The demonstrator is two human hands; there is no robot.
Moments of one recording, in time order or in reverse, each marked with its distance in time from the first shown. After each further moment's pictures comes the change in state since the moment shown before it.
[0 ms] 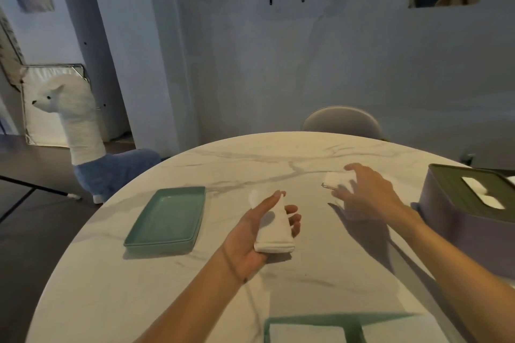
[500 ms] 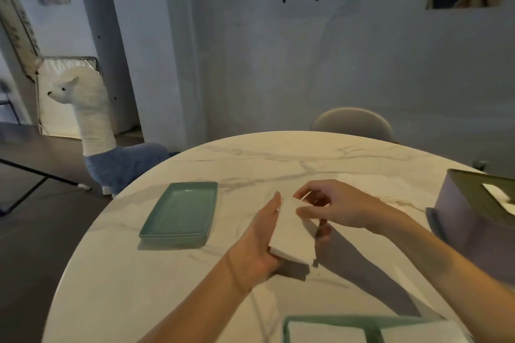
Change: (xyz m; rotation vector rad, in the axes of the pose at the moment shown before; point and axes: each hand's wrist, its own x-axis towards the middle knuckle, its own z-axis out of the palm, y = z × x) left_hand 0.008 -0.003 0.007 0.077 0.061 -0.013; right_hand -0.057 -0.089 -0.022 0.347 -0.434 -0.357
